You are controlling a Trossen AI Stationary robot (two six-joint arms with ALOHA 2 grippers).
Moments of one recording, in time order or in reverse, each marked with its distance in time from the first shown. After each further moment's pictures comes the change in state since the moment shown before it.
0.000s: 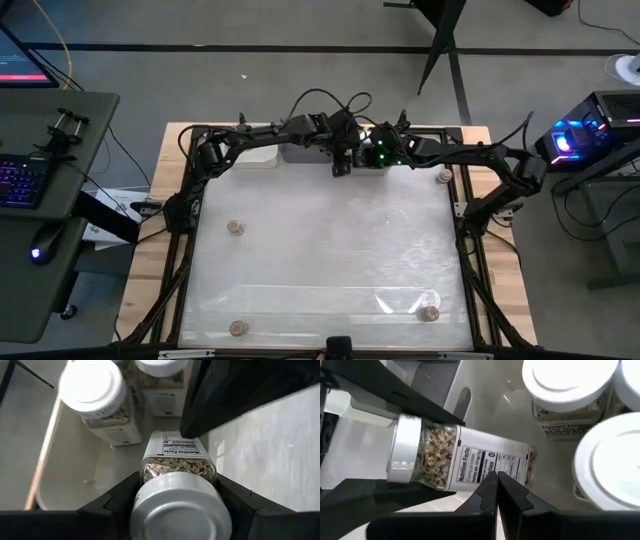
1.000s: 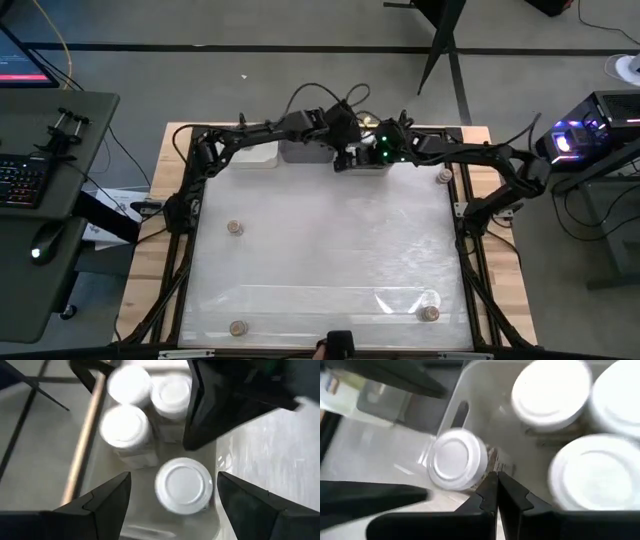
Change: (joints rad) left arm 0.017 -0.044 0.017 0.040 -0.004 0.037; right arm -0.042 -0.046 0.000 -0.027 -0.019 -0.067
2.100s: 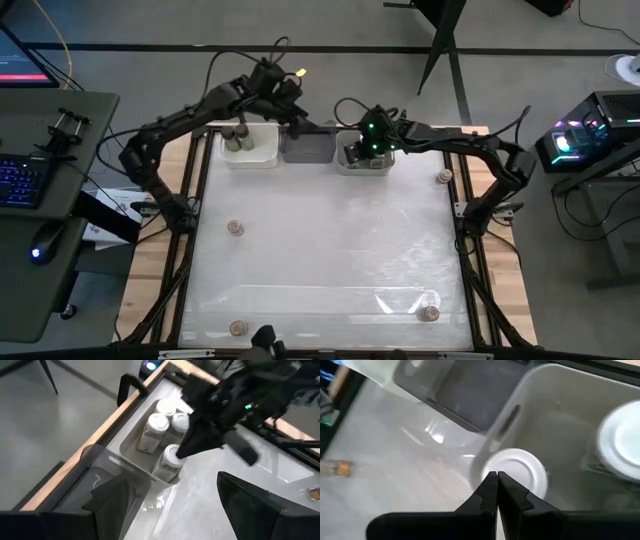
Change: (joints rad) left arm 0.235 -0.567 -0.407 0.019 0.298 -0.404; right arm -0.003 0.144 0.234 -0.144 -0.153 -0.193
